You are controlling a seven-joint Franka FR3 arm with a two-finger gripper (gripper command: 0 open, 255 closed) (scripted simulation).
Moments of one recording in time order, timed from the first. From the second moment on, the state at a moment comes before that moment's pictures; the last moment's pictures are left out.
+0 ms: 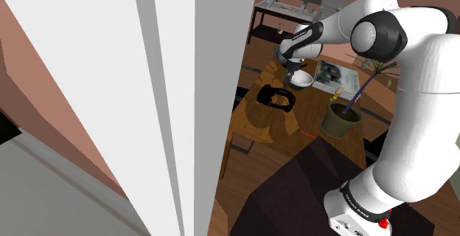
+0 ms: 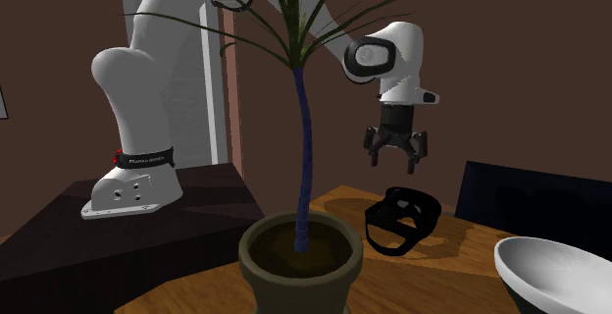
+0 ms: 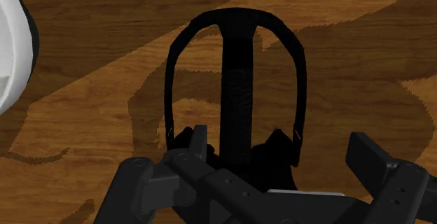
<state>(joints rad) -0.19 0.53 -0.34 -1.82 0.15 2.28 -0.99</state>
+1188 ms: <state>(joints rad) -0.23 0.72 -0.31 -1.70 0.18 2.34 -1.04</state>
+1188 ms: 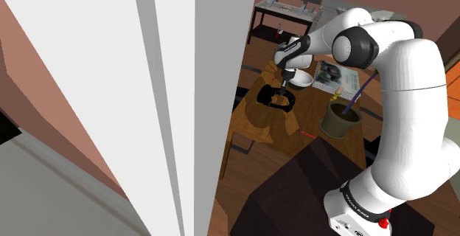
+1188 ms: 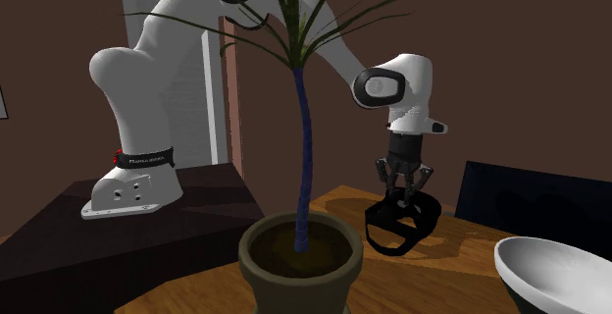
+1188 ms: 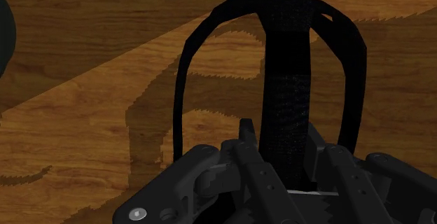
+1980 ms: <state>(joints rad) -0.22 0.64 -0.33 -1.71 0.16 2.27 -1.03</state>
